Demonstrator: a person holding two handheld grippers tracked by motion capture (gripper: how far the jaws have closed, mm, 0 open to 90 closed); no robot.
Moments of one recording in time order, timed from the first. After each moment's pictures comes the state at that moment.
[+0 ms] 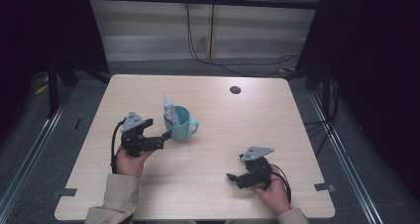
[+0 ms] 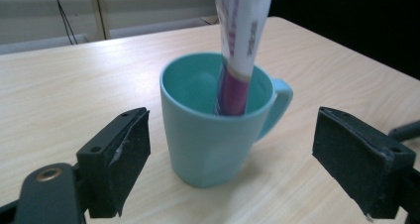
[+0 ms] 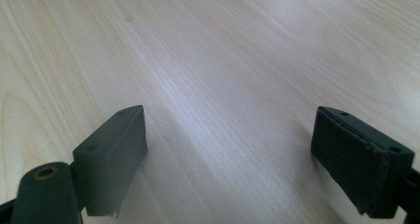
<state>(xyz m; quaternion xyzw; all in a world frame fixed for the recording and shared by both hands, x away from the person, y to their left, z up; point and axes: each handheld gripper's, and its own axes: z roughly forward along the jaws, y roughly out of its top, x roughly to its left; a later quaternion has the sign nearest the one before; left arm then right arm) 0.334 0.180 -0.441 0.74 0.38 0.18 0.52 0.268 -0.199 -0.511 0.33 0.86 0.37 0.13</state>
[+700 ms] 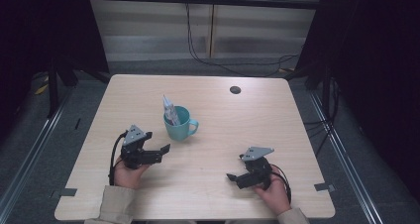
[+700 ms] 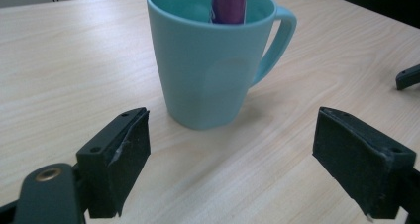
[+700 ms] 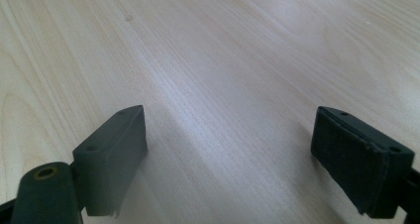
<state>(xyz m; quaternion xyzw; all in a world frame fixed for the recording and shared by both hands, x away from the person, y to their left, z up) 0.318 0.187 -0.474 0.77 0.38 0.16 0.49 0.268 -0.199 -0.511 0.33 0.86 0.37 0.13</state>
